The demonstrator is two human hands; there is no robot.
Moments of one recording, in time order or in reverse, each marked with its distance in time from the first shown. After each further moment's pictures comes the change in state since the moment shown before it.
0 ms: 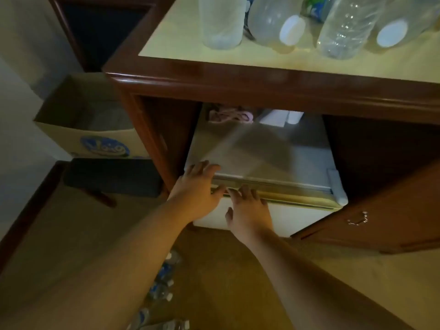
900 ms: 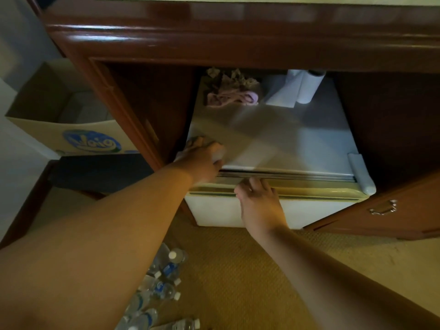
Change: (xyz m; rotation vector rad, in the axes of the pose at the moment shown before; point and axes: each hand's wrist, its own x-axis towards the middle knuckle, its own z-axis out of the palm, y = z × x) left_hand 0.113 -0.052 0.036 0.172 -0.195 -0.055; right_hand 0.029 0.023 0.053 -0.043 0.266 -0.074
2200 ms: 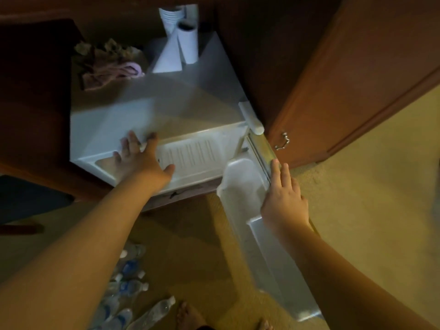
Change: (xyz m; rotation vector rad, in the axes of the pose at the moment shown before) left_hand -0.042 0.123 0.059 0.217 0.060 -0.095; right_hand -0.177 0.137 -0.077 0.066 -0.265 0.885
